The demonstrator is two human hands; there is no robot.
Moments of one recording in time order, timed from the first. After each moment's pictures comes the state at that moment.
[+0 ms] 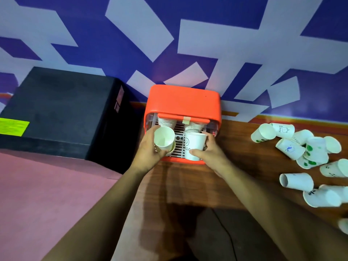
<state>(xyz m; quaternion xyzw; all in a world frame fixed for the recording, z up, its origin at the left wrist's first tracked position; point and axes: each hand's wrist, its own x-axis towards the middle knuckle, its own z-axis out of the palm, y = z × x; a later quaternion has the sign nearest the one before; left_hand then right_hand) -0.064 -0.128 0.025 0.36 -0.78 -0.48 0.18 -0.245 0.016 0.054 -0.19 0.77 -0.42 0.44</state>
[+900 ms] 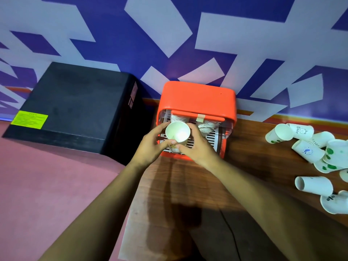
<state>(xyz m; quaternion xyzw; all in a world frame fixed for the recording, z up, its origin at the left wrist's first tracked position) -0.042 -0.148 0.041 0.34 -0.73 -0.57 0.18 -0.199 -0.031 0.054 -0.41 0.75 -0.37 0.36</state>
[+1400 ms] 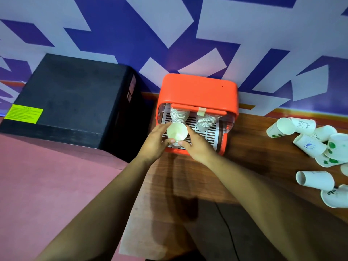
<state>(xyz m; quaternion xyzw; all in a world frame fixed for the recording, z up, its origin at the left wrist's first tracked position) -0.053 -0.147 0.006 0.38 -0.81 -0.44 0.09 -0.203 -0.037 0.017 -0.43 0.80 -0.24 0.36</state>
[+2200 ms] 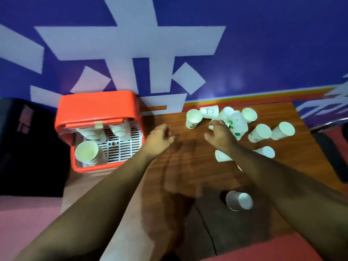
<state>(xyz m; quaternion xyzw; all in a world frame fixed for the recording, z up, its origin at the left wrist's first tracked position) -0.278 0.022 0.061 0.23 -0.86 -0.46 0.03 -0.436 0.211 0.087 -0.26 0.94 -0.15 0.17</state>
